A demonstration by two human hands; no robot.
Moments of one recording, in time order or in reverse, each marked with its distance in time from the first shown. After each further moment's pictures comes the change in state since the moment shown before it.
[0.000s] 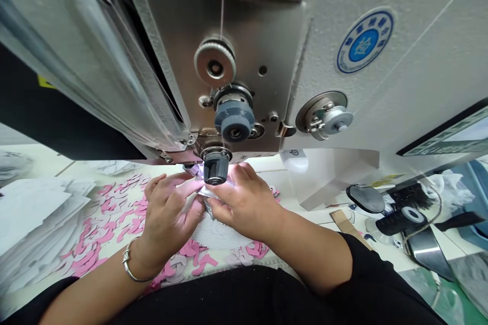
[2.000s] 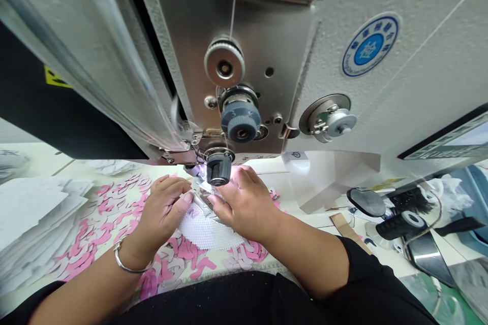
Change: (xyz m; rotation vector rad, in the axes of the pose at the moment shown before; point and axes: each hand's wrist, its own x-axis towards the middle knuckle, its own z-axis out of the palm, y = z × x) left_hand -0.009 -0.033 -0.003 -0.233 -0.354 -0.293; right_hand -0.002 0.003 0.010 0.063 0.069 0.013
